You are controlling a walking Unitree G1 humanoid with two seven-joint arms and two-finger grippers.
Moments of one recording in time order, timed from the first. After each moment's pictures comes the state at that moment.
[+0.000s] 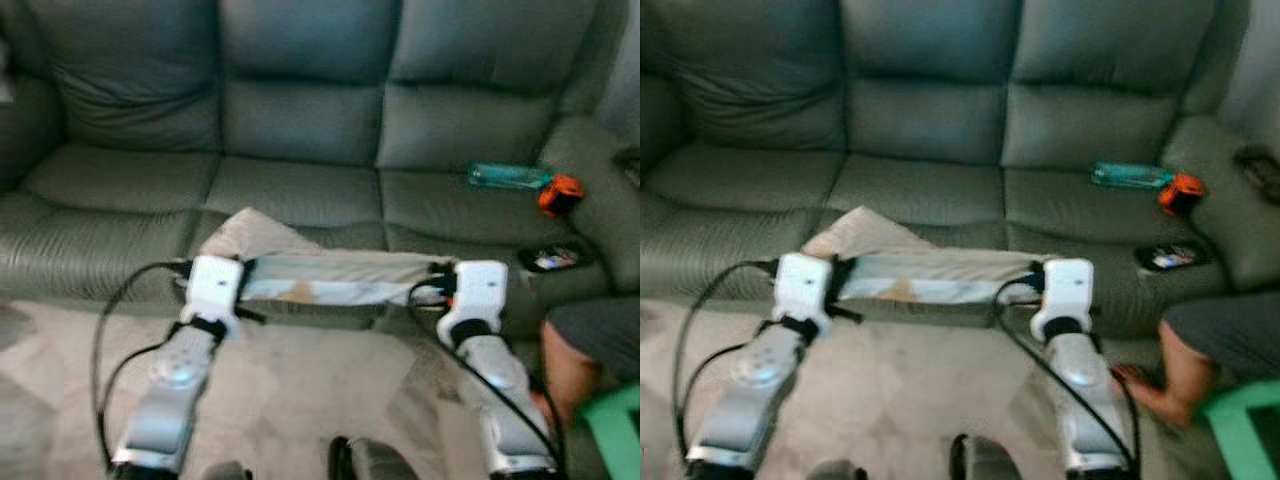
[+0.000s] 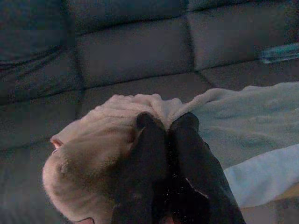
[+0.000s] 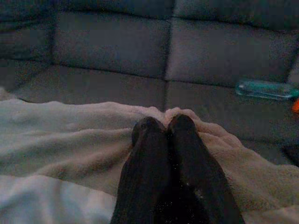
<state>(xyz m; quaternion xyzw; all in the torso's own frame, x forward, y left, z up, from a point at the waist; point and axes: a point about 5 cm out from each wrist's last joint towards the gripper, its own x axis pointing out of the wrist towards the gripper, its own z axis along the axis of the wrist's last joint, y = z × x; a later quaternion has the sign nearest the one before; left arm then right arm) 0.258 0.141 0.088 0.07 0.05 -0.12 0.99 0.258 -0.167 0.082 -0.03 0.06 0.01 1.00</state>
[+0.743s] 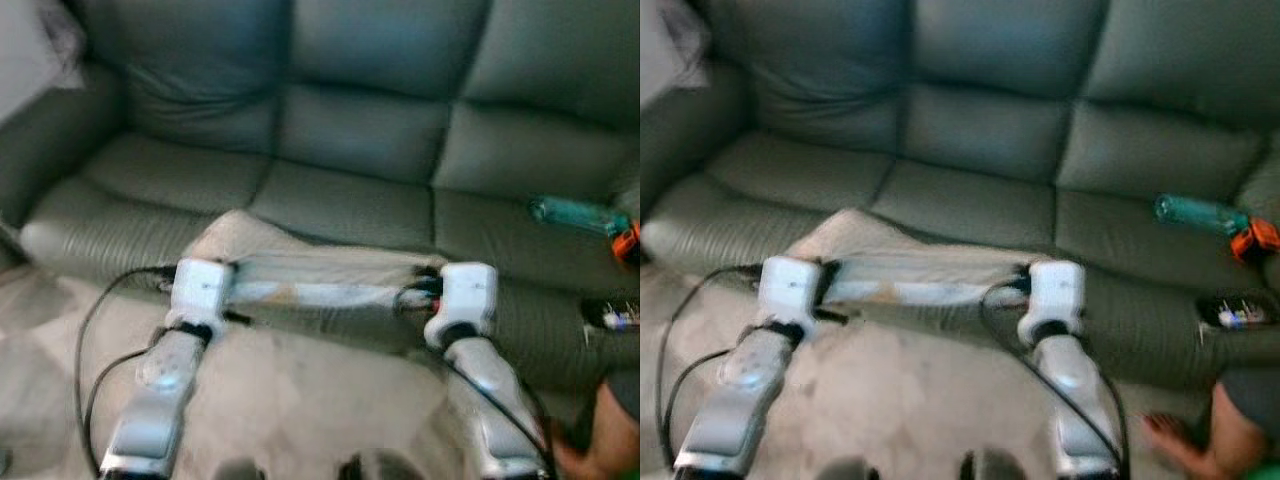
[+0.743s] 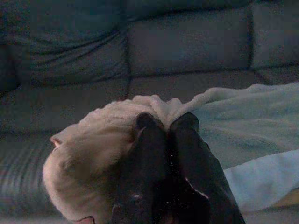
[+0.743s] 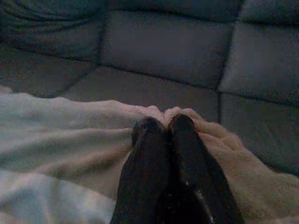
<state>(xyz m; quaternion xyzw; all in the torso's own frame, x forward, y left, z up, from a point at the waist) 0.256 0.150 0.088 0.07 0.05 -0.10 0.99 0.254 -0.155 0.079 -0.02 0.07 0.04 1.00</state>
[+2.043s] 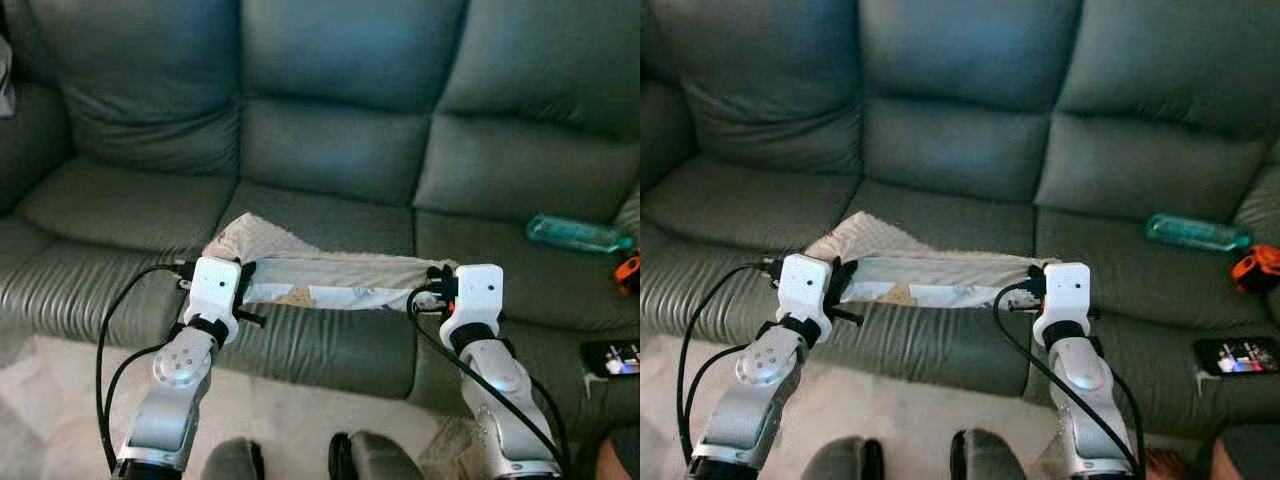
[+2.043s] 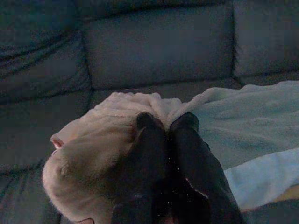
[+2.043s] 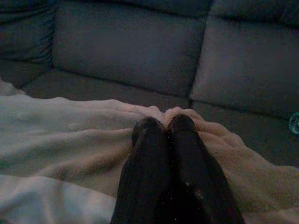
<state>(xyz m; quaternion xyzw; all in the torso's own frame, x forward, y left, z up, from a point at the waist) 0.260 0.140 0.081 0.07 0.06 -0.13 0.99 0.255 -0.174 0.081 -0.04 0.07 0.02 1.00</state>
